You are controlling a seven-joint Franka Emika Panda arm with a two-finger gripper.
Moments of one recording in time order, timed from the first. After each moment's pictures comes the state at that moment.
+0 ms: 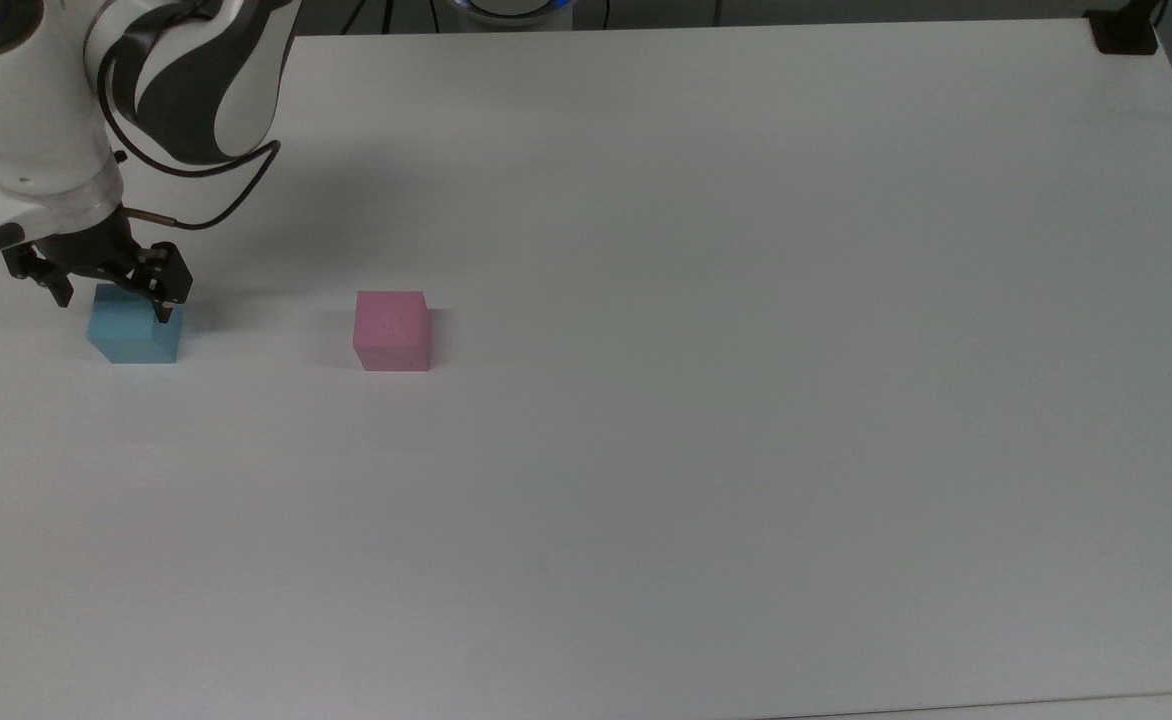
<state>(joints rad) -0.01 0.58 -0.53 -1.57 0.21 2.26 -0.49</state>
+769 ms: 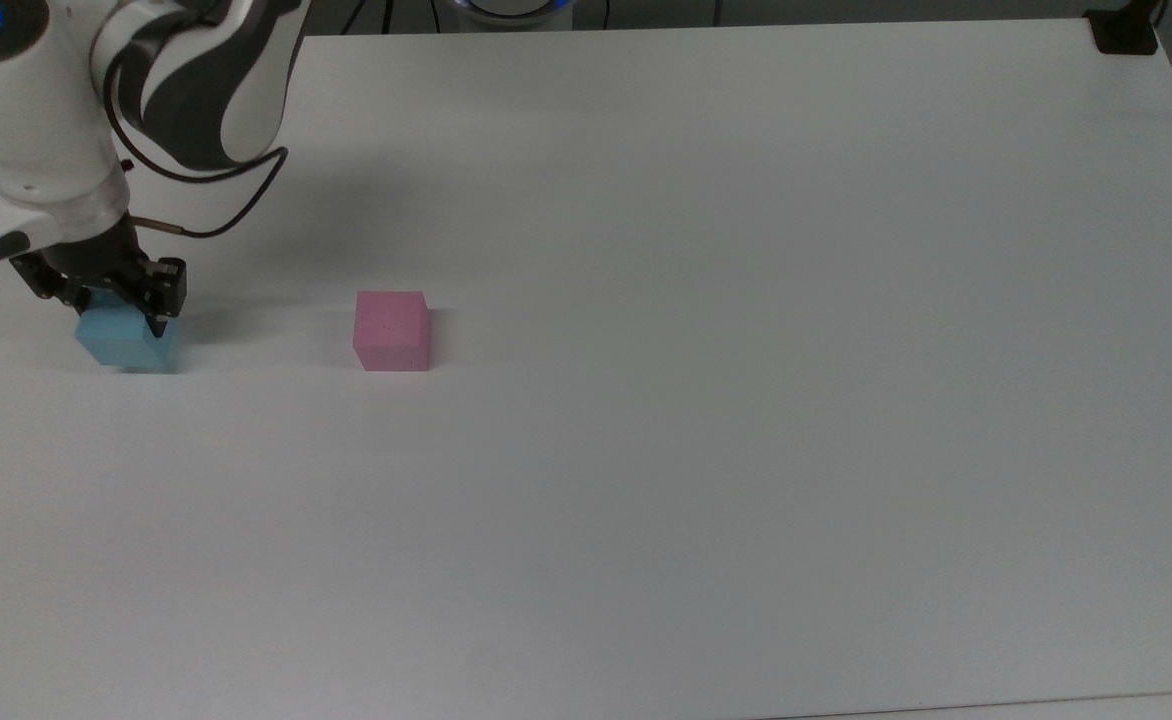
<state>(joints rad) 0.00 0.59 -0.52 -1.55 0.24 2.25 -0.49</state>
